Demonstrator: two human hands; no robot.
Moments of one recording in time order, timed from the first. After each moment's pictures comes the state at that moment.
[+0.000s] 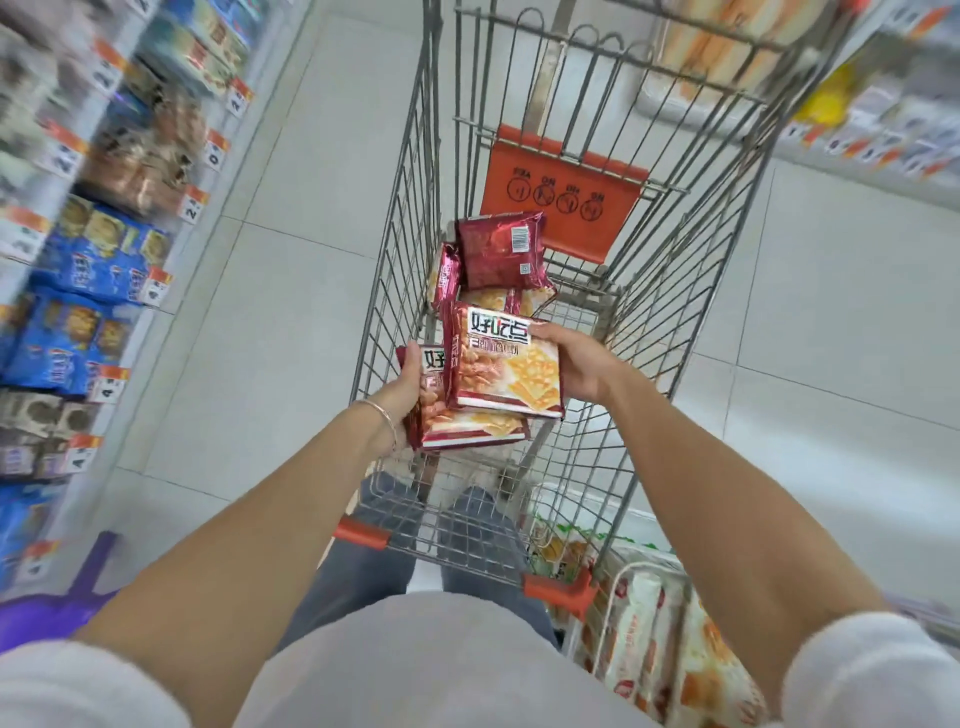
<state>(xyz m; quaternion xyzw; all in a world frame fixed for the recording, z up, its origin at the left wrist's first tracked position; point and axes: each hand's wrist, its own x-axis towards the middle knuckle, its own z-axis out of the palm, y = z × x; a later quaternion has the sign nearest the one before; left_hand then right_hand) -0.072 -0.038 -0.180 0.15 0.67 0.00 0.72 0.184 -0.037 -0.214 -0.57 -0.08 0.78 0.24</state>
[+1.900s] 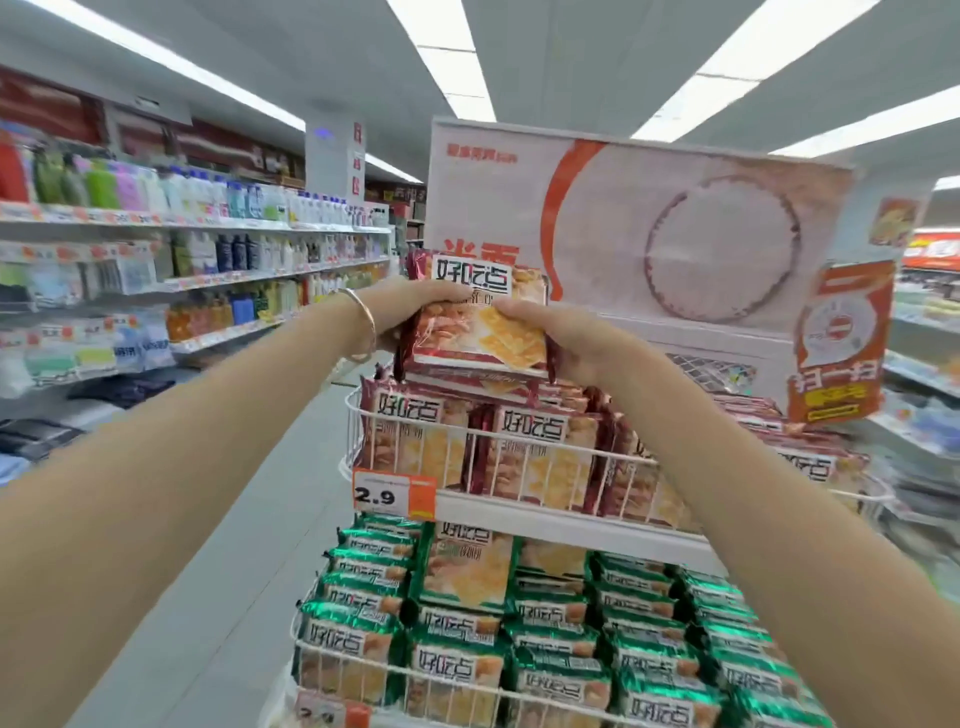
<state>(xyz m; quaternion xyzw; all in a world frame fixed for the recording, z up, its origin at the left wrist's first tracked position) 0.147 -0.452 0.402 0.76 -0.21 -0.12 0.60 0.066 -0.652 0.399 -0.75 0.02 -0.04 0.66</state>
